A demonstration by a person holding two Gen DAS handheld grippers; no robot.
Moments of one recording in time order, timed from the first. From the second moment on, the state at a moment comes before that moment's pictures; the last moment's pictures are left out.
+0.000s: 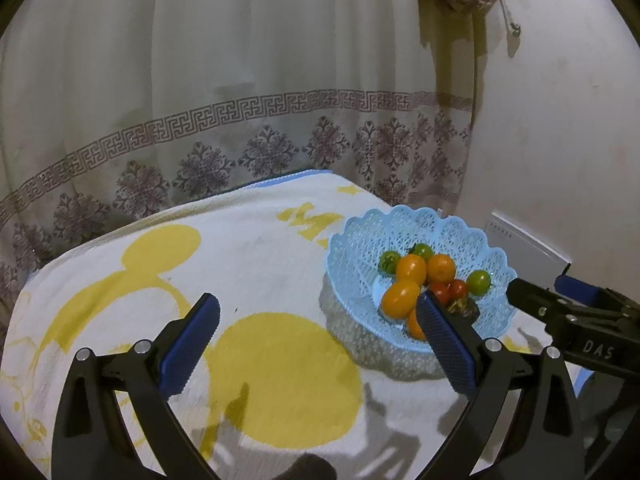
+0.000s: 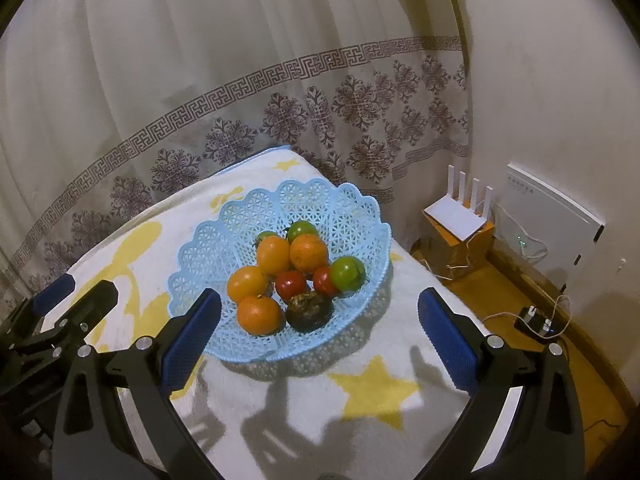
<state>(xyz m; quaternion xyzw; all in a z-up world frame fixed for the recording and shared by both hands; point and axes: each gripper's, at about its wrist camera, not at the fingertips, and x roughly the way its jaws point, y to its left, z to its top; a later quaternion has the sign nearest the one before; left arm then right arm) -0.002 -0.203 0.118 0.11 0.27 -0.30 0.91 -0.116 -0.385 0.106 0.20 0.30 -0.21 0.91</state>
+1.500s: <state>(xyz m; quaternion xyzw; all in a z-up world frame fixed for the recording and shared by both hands) 0.004 -0.217 0.073 0.17 0.31 -0.24 0.90 -0.109 -0.363 0.082 0.12 0.34 -0.22 0.91</state>
